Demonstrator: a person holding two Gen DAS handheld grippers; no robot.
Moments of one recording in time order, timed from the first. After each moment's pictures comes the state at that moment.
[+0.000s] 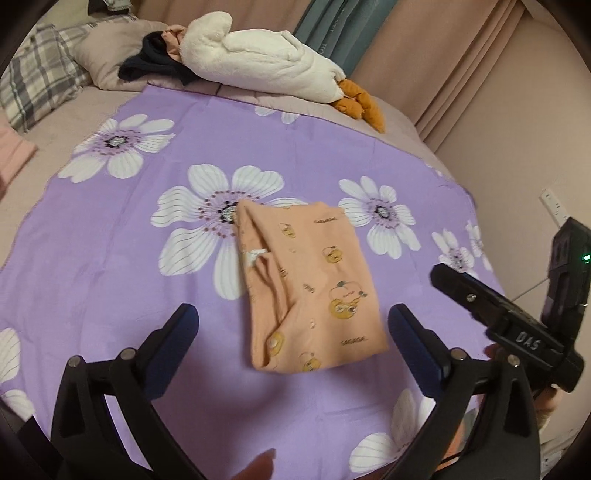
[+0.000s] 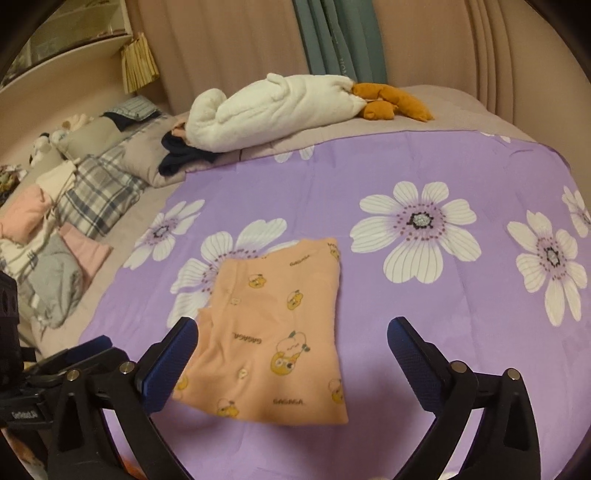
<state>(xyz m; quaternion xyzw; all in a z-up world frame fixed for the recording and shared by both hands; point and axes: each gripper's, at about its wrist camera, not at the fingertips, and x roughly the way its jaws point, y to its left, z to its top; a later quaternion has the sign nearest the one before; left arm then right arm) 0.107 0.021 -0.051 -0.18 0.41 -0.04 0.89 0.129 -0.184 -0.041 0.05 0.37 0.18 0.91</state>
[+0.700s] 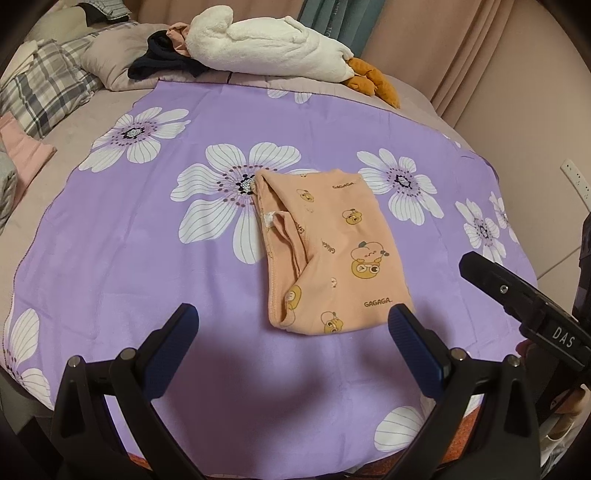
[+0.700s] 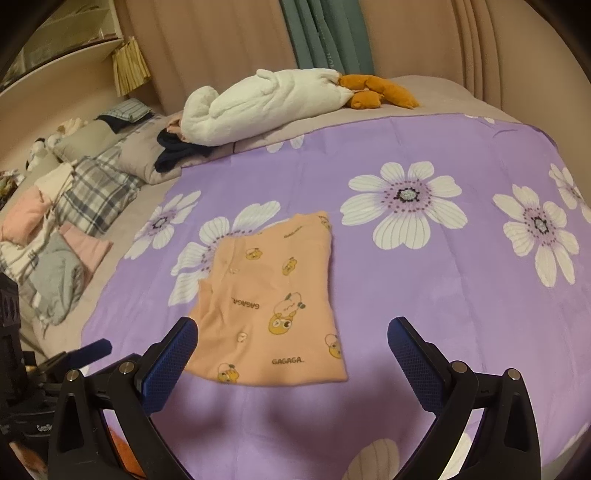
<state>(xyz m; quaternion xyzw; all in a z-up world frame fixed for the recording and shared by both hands) 0.086 0.004 -0.071 -0.13 0.43 -0.01 0.89 0.098 -0.192 -0.055 0.06 0.38 0.16 0.91</state>
